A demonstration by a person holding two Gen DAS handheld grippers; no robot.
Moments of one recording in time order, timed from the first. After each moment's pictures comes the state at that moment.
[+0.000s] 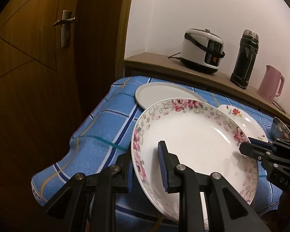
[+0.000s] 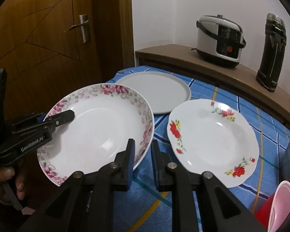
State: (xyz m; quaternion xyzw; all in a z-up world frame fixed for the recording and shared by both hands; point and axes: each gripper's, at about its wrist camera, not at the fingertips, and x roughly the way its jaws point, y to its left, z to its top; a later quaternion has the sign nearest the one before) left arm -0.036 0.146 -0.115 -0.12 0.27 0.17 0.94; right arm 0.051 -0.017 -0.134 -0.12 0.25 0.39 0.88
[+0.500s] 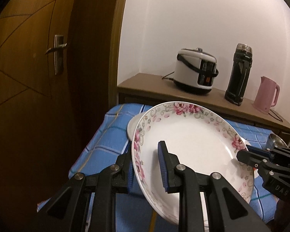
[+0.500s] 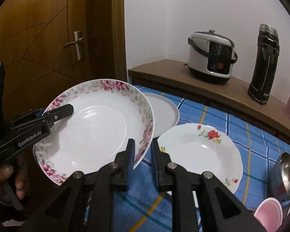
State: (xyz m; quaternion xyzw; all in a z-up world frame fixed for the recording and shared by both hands) left arm -0.017 0.144 -0.071 -0.10 0.21 0.16 0.96; right arm 0.063 -0.025 -0.097 -0.11 0.21 0.37 0.90
